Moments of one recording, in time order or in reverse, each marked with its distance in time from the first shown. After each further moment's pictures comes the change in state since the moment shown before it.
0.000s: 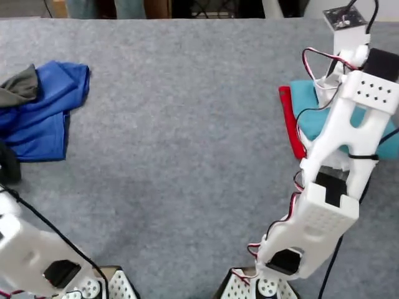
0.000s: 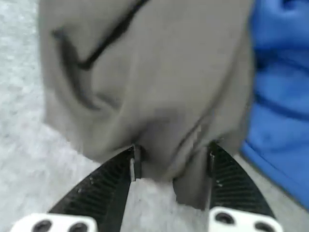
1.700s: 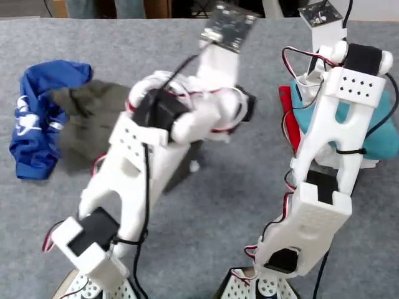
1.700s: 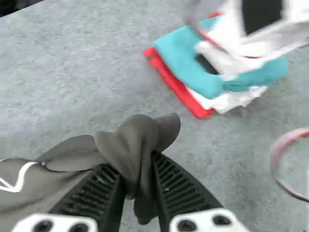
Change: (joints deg) left arm 94.9 -8.4 -62.2 46.7 21.1; right arm -4.9 0.0 0.3 0.0 0.0
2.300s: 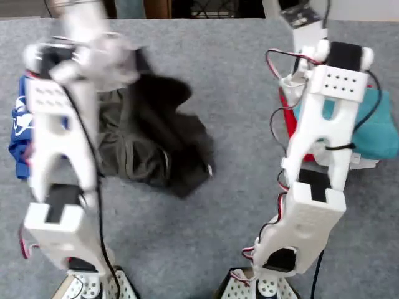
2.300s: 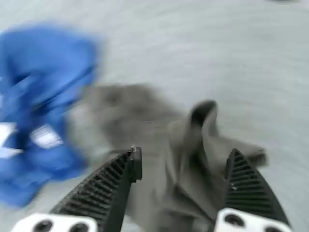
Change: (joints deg) left arm -48.1 8.6 3.5 3.0 2.8; right arm -6.2 0.0 4.7 -0.1 0.0
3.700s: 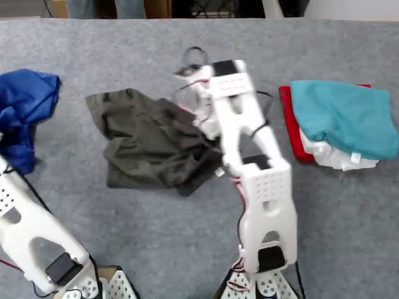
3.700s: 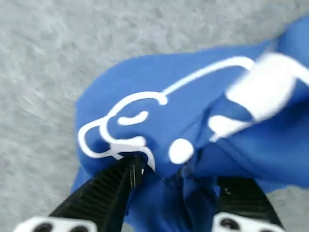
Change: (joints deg) left arm -40.4 48.7 -26.0 2.1 2.4; right arm -21.6 20.5 7.6 -0.6 -5.4
